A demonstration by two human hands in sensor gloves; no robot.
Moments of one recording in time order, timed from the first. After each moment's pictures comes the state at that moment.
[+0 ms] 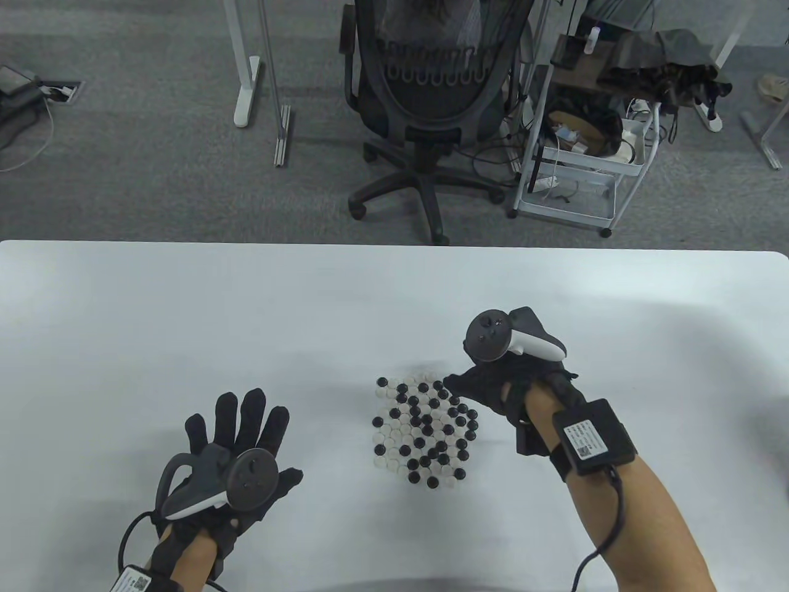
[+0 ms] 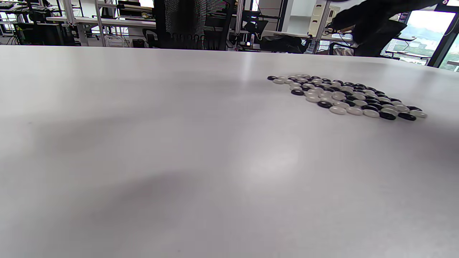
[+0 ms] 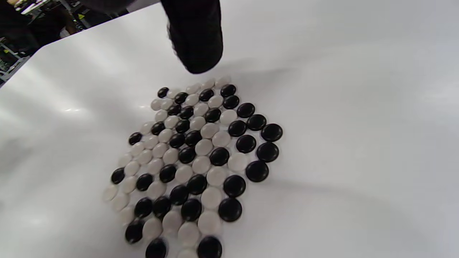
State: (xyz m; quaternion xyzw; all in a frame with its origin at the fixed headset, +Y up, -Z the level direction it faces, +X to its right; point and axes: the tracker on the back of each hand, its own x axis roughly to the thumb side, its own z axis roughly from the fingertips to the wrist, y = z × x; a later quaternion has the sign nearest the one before) left_hand -0.223 -0.711 -0.231 -0.14 -0.18 0.02 0.97; right_hand 0.132 -0.695 -0.411 0.19 0.34 0.91 0.12
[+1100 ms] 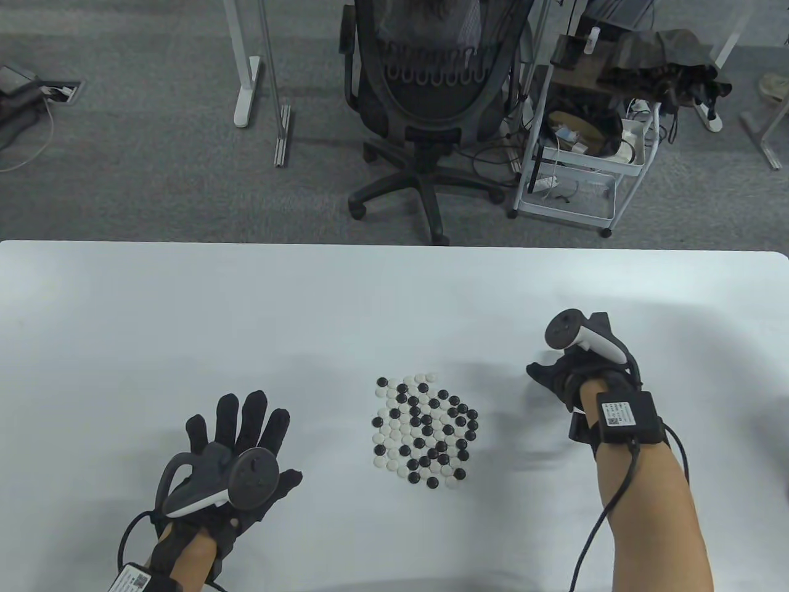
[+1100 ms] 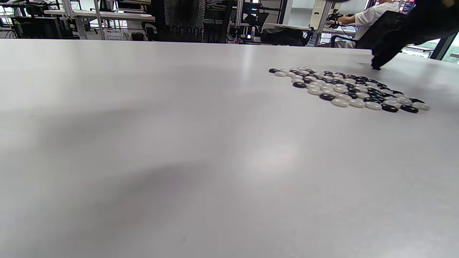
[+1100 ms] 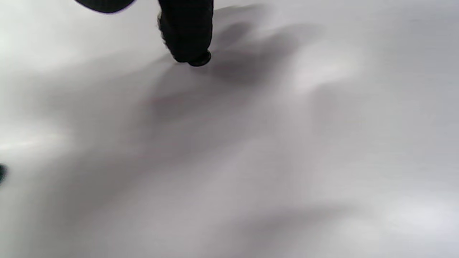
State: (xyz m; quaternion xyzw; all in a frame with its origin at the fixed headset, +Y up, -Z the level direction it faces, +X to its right) left_hand -0.222 -0.713 -0.232 -0.15 -0.18 0.02 0.97; right_hand 0.287 -0.739 -0.436 -0.07 0.36 0.93 0.07
